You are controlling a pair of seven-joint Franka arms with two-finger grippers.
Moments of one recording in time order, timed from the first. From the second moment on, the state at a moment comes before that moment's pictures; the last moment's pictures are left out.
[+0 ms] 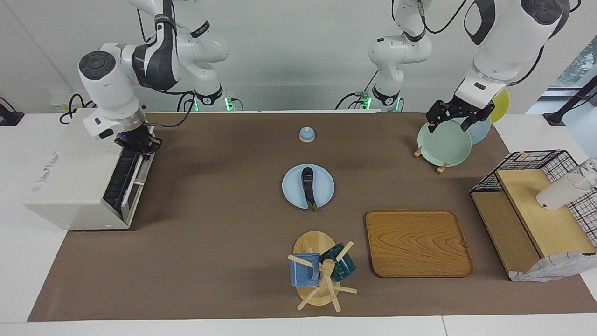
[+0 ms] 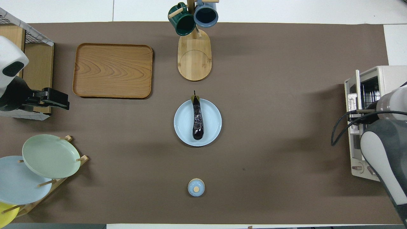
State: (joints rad) left arm -0.01 -0.03 -0.13 -1.65 -0.02 1.55 -0.10; right arm 0.01 -0.10 -0.08 -2.13 -0.13 1.98 0.06
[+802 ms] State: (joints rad) left arm -0.01 -0.03 -0.13 -1.65 -0.02 1.55 -0.10; right arm 0.08 0.04 -0.05 -2.24 -0.09 2.28 0.09
